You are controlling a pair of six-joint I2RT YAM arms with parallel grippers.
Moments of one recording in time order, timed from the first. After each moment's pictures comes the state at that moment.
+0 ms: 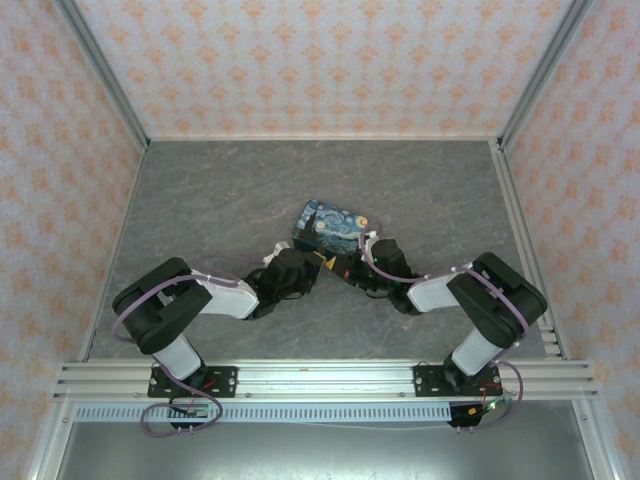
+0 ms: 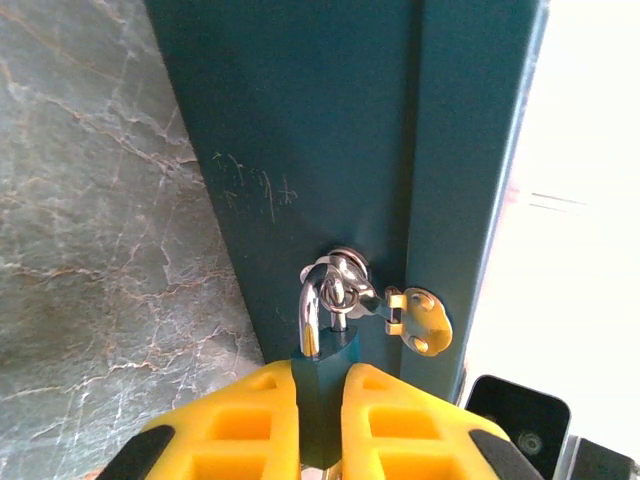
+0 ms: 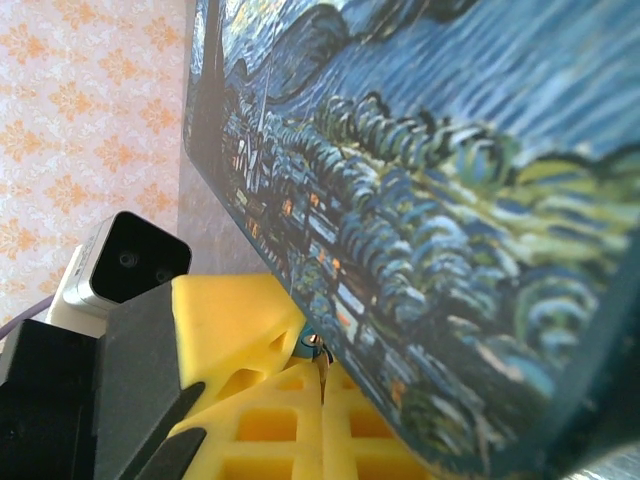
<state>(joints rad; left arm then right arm) -0.77 1.64 0.53 0.57 -0.13 -1.70 0.65 1.61 0.45 0.72 -0.38 1.10</state>
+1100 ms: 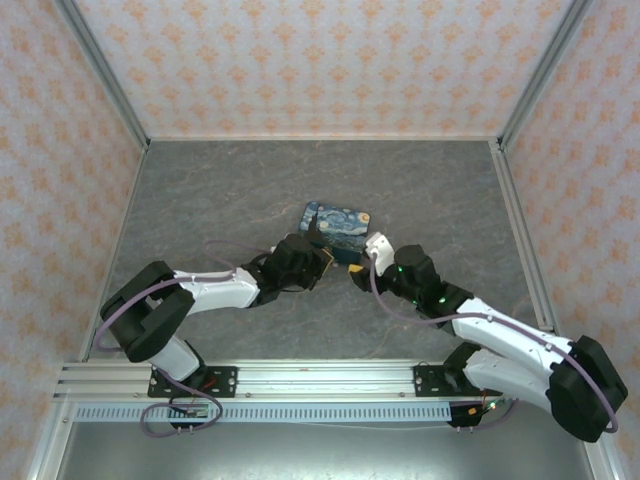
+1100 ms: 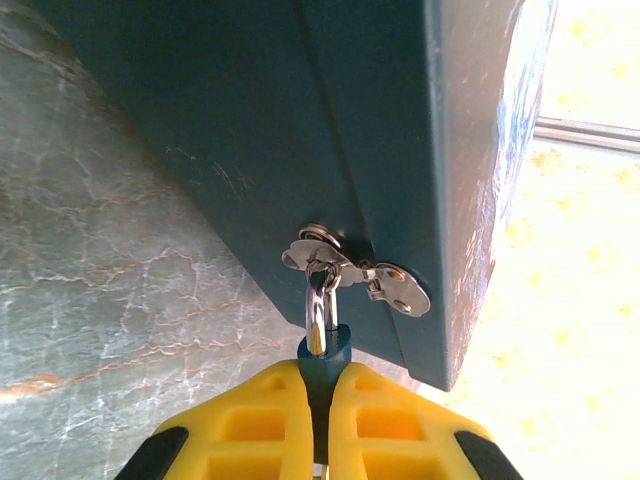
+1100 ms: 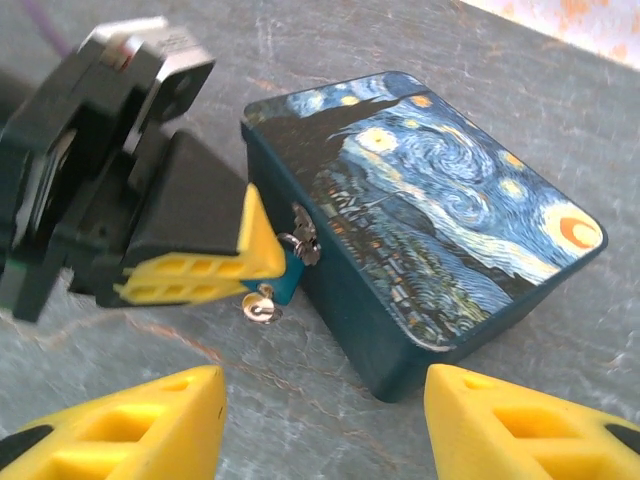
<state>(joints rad) -0.75 1.56 0.69 0.26 0.02 -1.64 0.73 0.98 0.44 0.06 -0.02 -0.12</state>
